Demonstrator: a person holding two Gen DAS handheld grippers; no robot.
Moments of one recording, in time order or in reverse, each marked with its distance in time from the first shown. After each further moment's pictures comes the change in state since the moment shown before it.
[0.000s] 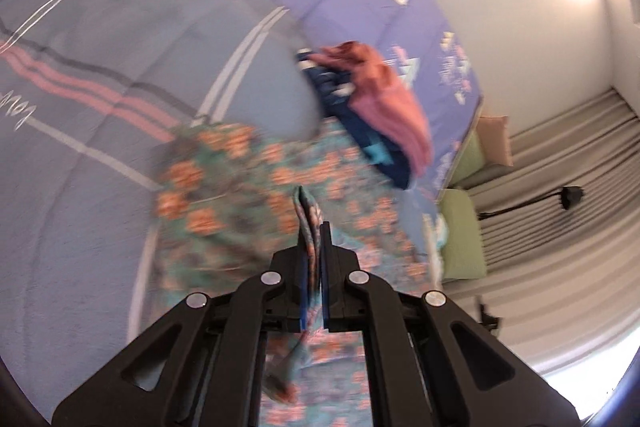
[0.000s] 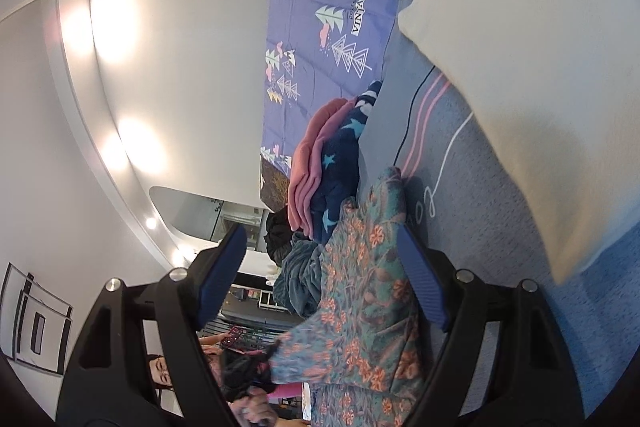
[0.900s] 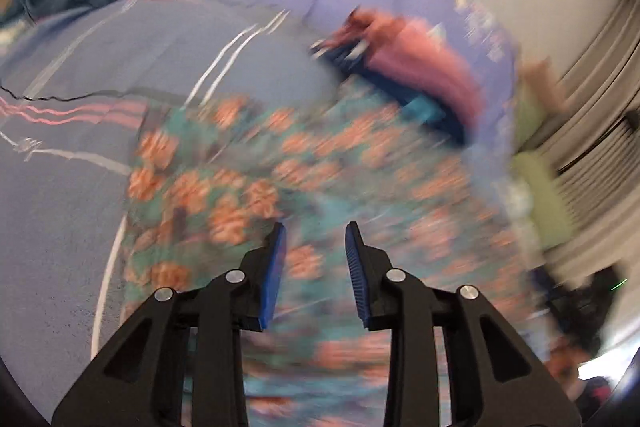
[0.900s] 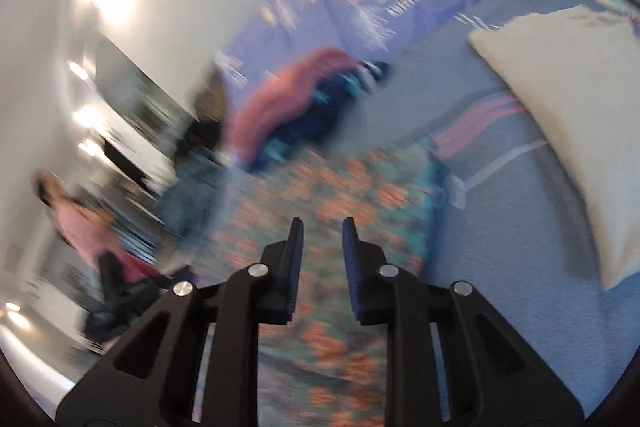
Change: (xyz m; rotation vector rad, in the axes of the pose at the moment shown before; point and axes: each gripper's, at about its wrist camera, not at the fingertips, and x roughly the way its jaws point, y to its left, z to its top) left arm 0.062 -0.027 -0.058 0.300 -0.092 0.296; right arm 0.069 0.051 -0.061 -0.609 0.204 -0.575
